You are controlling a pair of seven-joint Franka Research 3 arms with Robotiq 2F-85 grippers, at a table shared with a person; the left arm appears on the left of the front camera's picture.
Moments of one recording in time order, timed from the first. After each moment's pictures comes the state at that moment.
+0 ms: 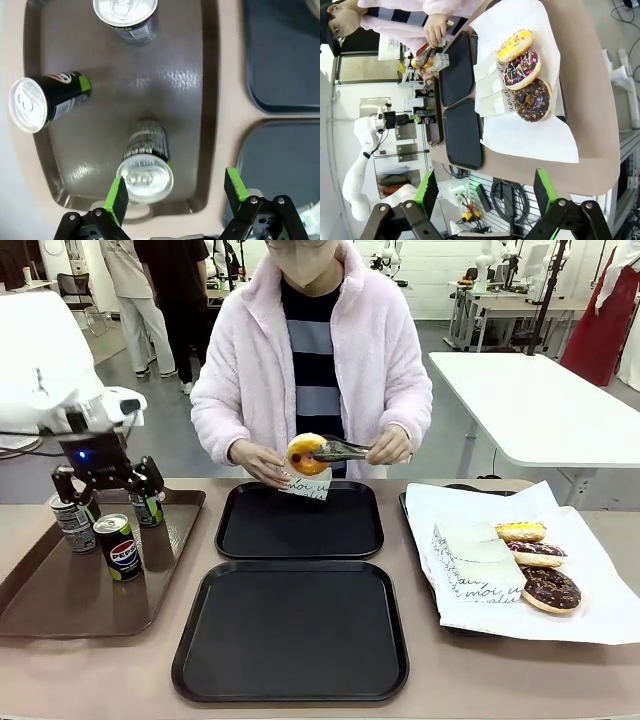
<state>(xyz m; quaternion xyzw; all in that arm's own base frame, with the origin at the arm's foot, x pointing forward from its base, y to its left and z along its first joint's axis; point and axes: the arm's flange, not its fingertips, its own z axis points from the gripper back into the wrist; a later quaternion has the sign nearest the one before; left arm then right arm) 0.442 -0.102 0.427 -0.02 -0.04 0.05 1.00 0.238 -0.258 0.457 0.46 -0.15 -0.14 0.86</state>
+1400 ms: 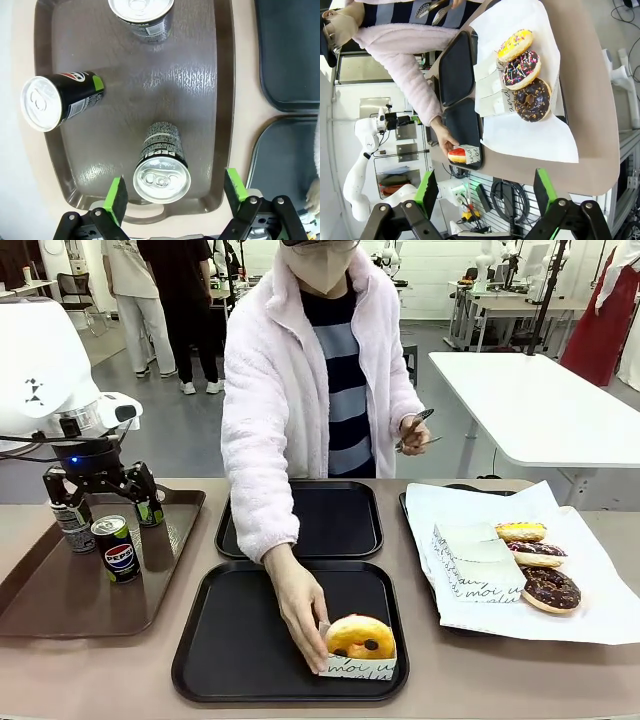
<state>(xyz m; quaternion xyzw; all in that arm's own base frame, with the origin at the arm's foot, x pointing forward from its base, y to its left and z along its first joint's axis) 0.436 -0.090 0.429 -0.01 -0.04 0.03 1.00 0.238 -0.258 0.457 0.46 -0.15 -0.14 0.86</state>
